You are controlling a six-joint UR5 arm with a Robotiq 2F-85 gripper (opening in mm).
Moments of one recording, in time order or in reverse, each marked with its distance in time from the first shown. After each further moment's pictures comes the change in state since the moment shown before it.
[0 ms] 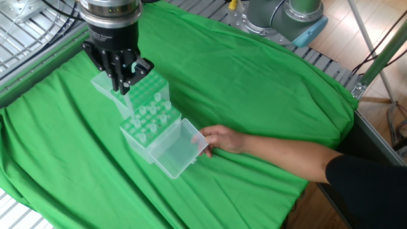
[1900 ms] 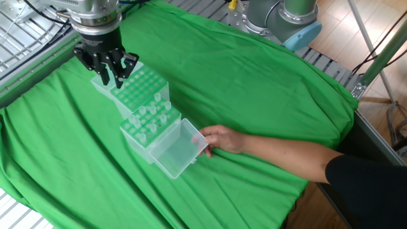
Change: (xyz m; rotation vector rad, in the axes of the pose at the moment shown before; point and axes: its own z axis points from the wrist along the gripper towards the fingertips) arm 0.068 -0.078 0.083 -0.050 0.055 -0.231
